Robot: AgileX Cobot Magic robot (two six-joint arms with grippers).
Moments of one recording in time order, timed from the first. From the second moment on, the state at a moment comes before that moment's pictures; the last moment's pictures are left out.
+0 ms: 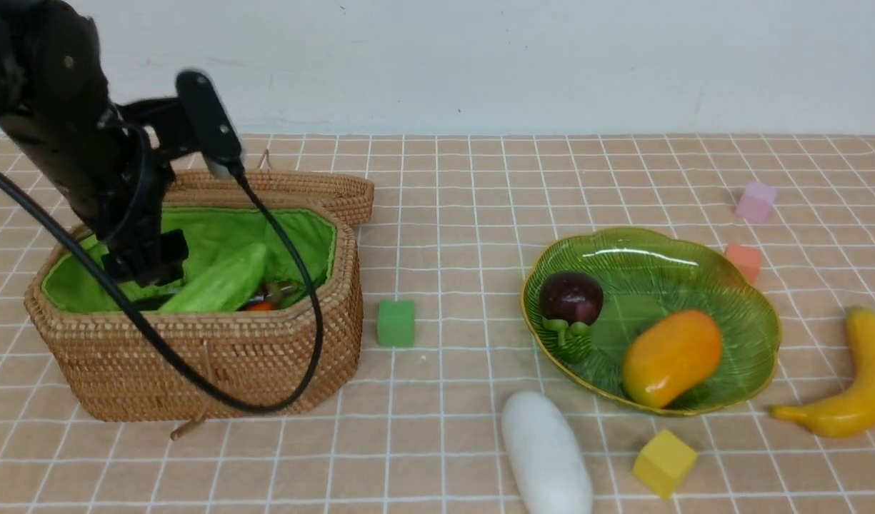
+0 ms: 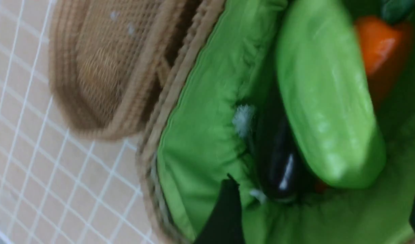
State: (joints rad) right arm 0.30 0.52 -0.85 0.48 1.04 -0.13; left arm -0.17 1.63 -1.44 0.17 0.93 0.78
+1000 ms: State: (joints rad) right arm 0.67 1.63 -1.19 0.08 0.92 0.26; left arm -0.62 0.55 -0.70 -0.07 0.72 -0.04
